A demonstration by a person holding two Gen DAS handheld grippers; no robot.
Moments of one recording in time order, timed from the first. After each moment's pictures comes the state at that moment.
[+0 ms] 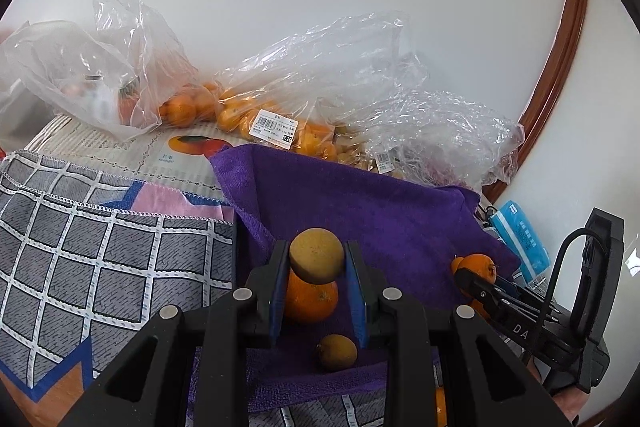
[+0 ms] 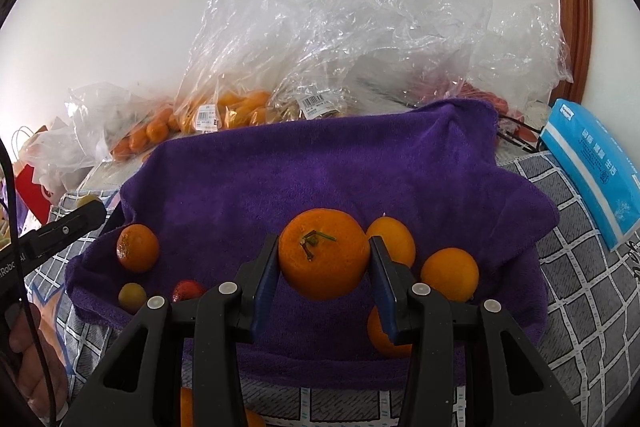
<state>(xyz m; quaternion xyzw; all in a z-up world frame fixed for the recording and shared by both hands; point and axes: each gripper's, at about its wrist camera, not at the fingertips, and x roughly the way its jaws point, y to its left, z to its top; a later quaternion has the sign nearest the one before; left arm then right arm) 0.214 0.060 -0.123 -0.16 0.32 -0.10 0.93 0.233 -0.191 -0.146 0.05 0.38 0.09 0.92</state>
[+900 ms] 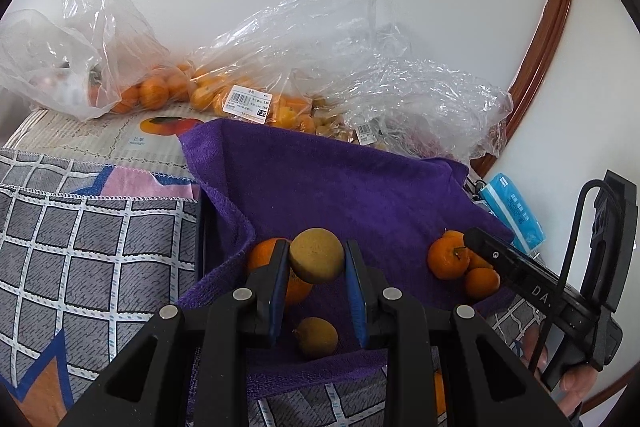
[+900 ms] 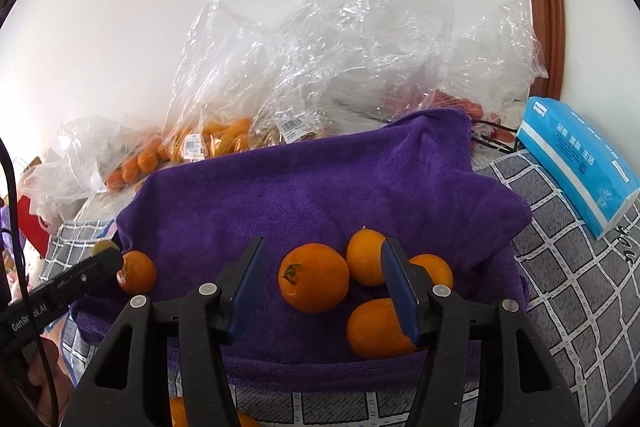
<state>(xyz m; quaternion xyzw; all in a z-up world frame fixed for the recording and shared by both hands) 0.219 0.043 -0.133 -0.14 0.35 -0.13 0.92 0.226 -0.208 -0.137 0.08 0.34 0.05 0.93</state>
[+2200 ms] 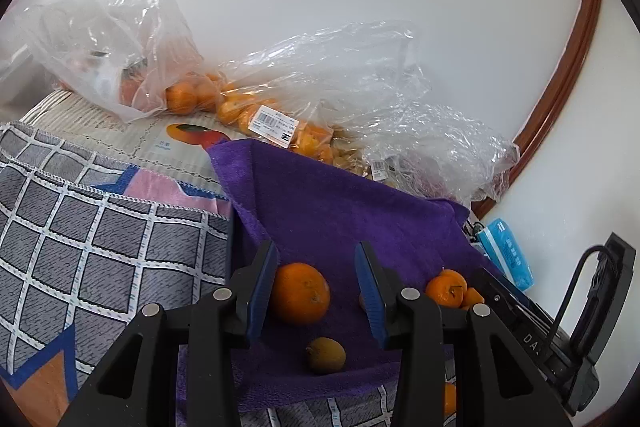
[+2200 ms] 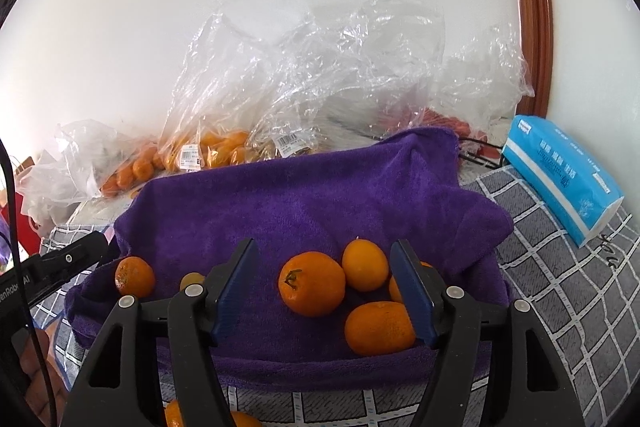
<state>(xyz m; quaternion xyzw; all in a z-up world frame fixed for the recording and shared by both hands) 0.214 0.073 -0.126 -0.22 0.31 -0.10 0.92 0.213 -0.200 -0.129 0.05 0.31 0.03 0.95</state>
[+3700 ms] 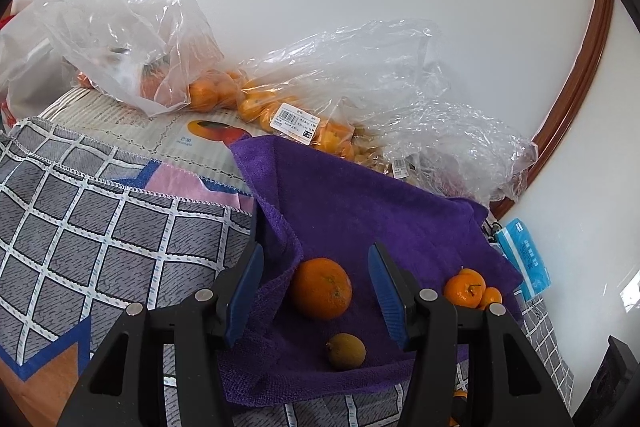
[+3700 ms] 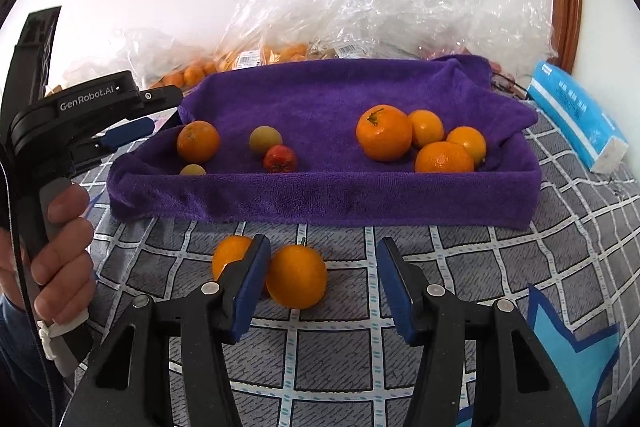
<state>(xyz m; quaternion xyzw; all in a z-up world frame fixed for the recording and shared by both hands) 0.214 0.072 -0.130 -0.20 0.32 -0.07 0.92 0.138 -0.155 -0.161 0.02 0.40 0.09 0.91</state>
